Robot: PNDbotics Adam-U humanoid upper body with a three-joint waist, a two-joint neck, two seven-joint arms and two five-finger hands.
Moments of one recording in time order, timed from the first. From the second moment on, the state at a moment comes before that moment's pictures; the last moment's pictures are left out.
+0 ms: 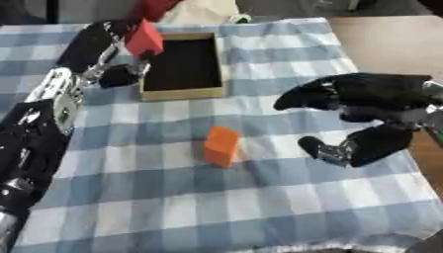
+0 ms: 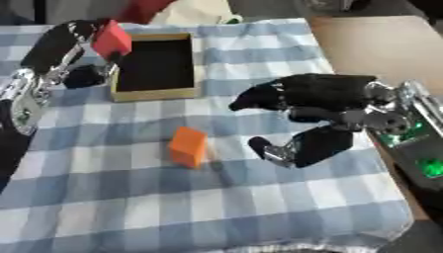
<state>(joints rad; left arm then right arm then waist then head) -0.98 0.27 -0.10 -0.79 -1.14 -0.39 0.23 -0.44 -0.68 0.27 -1.99 0.53 -0.26 0.76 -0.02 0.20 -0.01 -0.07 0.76</state>
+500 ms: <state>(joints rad) -0.98 0.27 -0.12 -0.79 -1.25 -0.39 0.21 -0.44 -0.67 0.27 -1.99 0.53 -0.26 0.76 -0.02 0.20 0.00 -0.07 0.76</state>
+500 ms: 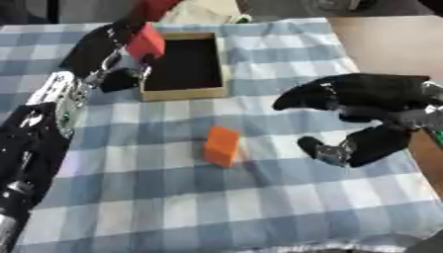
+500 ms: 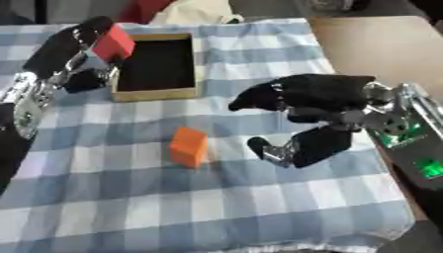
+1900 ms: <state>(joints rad) -0.78 0.45 -0.21 -1.25 -0.58 -0.48 -0.14 -0.50 -0.69 0.32 -1.99 0.52 -0.26 0.79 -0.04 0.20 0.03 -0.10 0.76</state>
